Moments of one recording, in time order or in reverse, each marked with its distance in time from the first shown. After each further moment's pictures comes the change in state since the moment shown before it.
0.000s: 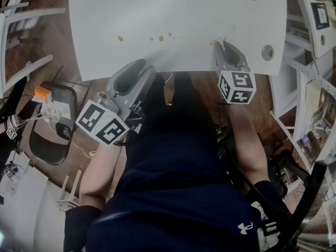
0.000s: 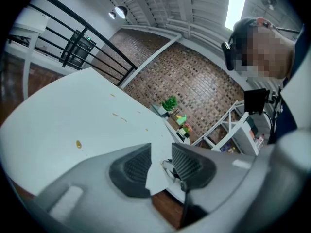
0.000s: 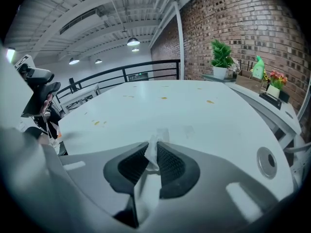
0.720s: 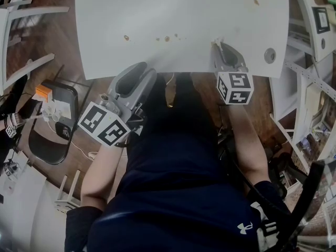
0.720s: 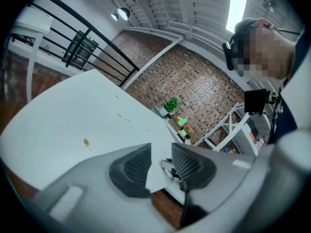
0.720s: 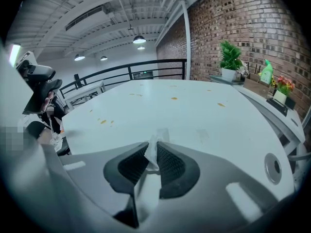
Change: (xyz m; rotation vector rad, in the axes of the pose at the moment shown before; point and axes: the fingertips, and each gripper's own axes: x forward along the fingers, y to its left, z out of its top) left arm -0.017 0.007 -0.001 -0.016 -0.017 0.010; right arm 0.007 0.024 0.004 -0.058 0.016 0.030
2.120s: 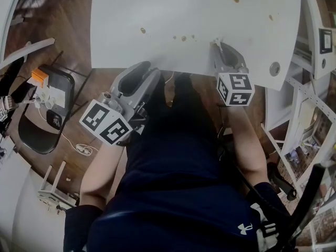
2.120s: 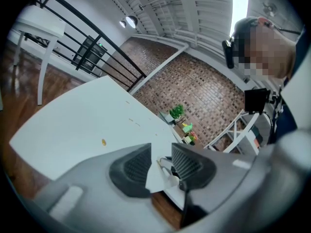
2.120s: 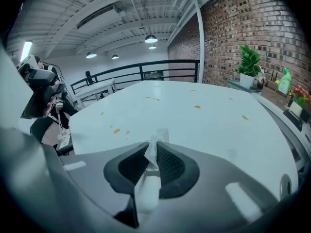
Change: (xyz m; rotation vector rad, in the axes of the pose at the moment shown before) left arm -0.033 0.023 0.004 -0.052 -0.081 0.056; right arm 0.021 0.048 0.030 -0.087 0.001 0.096
